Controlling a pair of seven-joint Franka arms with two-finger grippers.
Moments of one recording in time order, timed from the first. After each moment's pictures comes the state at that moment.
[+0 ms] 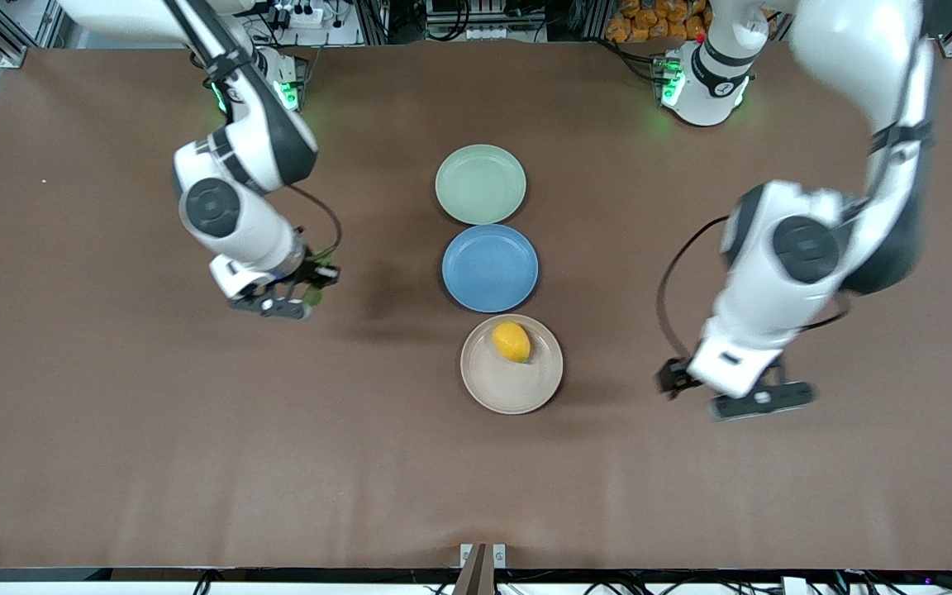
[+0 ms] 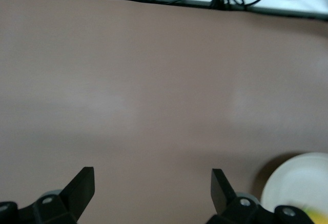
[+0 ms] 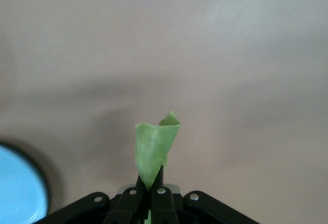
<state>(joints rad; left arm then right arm) -0.25 0.43 -0.03 -1.49 0.14 2.09 -0.42 0.00 0.27 0.47 -2.02 -0.04 2.16 0.66</state>
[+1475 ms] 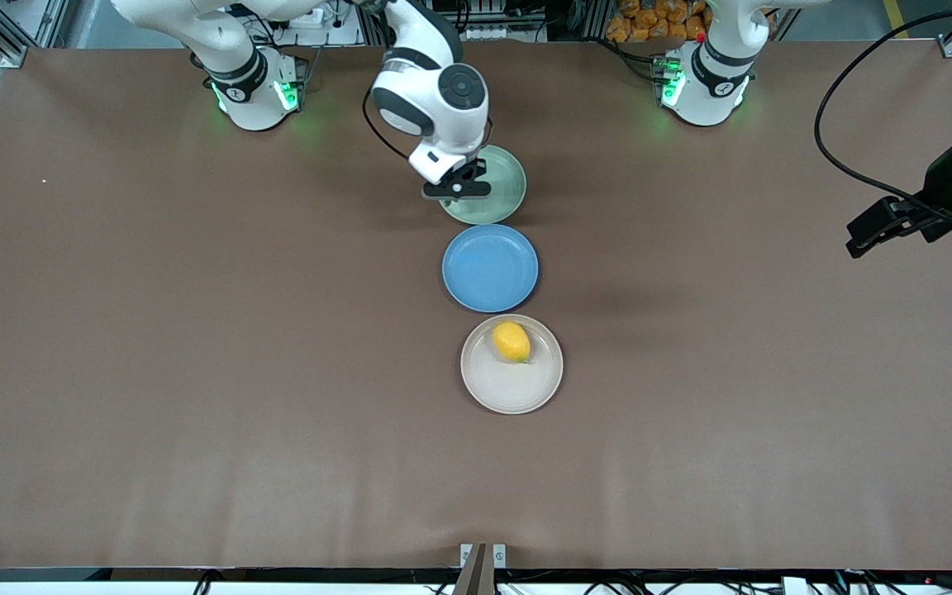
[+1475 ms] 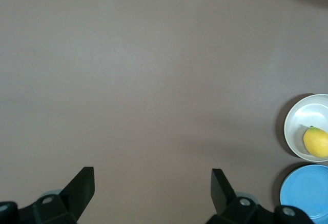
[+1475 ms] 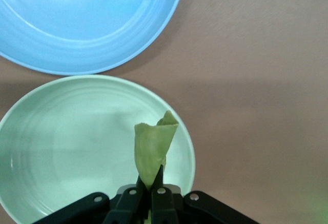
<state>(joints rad) -0.07 0.05 -0.03 -1.51 0.05 1.63 -0.29 0.44 0.48 0.62 -2.02 -0.25 2.23 1.18</state>
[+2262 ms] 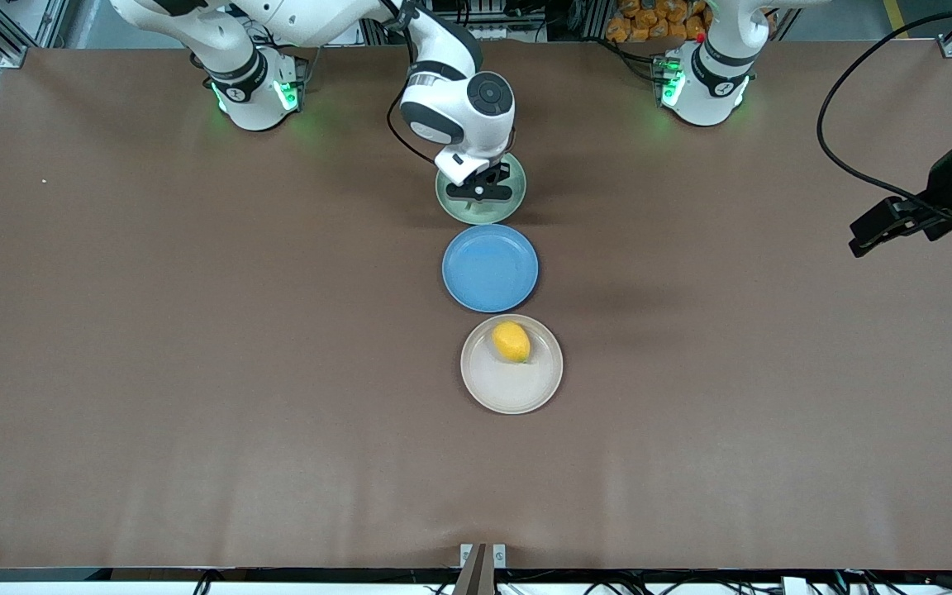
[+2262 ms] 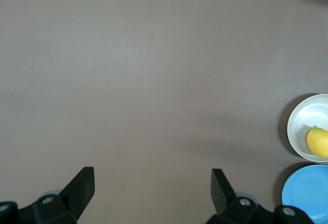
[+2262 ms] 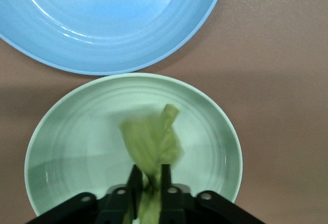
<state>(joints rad) -0.05 0.05 -0.03 -1.51 0.05 1.63 -0.29 0.48 0.58 0.63 -1.92 -0.30 2.22 1.29</state>
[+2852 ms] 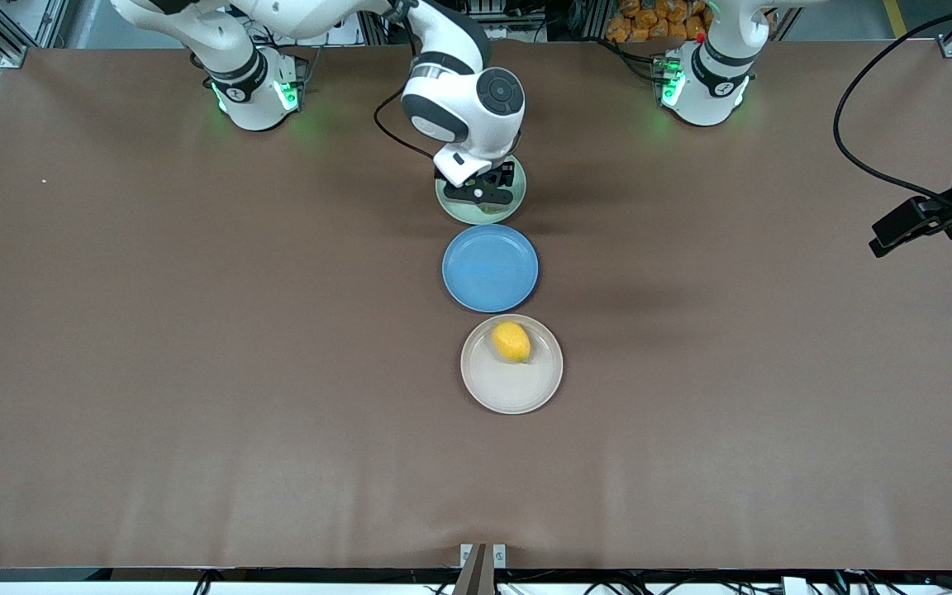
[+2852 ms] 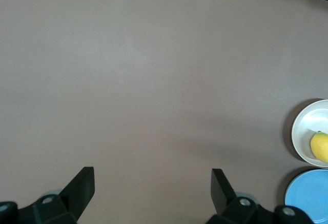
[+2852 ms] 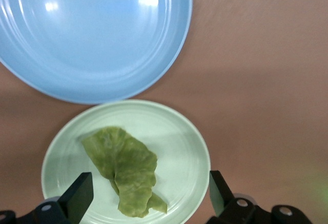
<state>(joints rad) -0.02 0.05 -0.03 -1.51 0.04 1.63 -0.28 0.42 0.54 0.67 -1.80 -0.30 2.01 1.28</state>
